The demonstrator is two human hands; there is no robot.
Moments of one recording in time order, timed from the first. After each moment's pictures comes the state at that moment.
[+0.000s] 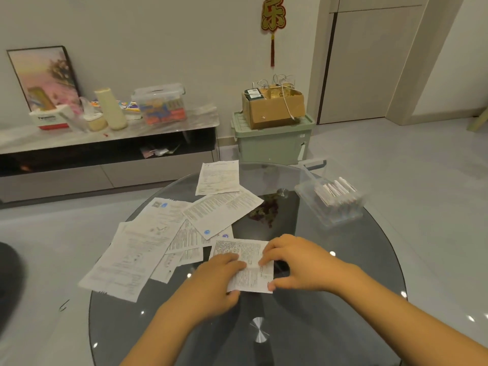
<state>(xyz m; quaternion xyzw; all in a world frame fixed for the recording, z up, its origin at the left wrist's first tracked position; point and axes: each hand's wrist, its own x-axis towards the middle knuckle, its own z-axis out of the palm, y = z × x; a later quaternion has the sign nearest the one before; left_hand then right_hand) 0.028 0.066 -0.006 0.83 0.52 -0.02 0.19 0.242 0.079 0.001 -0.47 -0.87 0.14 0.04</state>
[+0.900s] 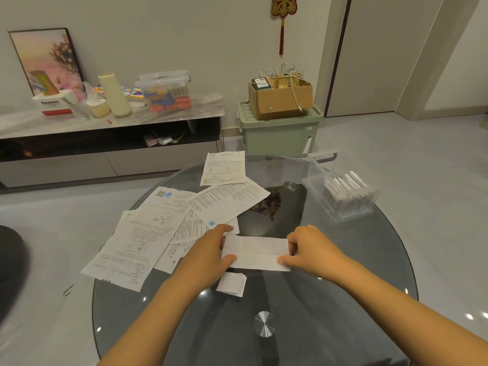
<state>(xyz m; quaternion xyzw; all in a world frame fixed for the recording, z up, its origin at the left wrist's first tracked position) 0.016 0.096 -0.019 0.73 0.61 0.15 0.27 0.235 0.089 -0.006 -0.65 -0.73 0.22 0.04</state>
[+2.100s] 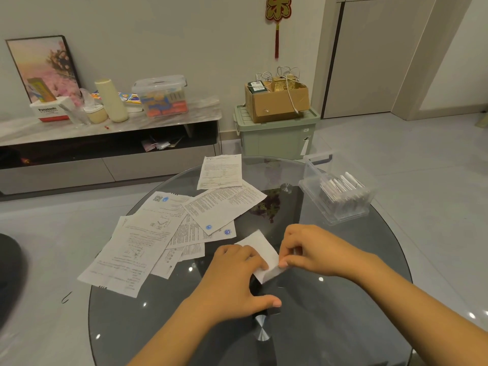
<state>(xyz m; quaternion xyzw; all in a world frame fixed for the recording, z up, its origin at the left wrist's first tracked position) 0.050 0.070 -0.021 0.88 0.46 0.05 0.09 0.256 0.087 0.011 -0.50 -0.83 0.22 0.07</state>
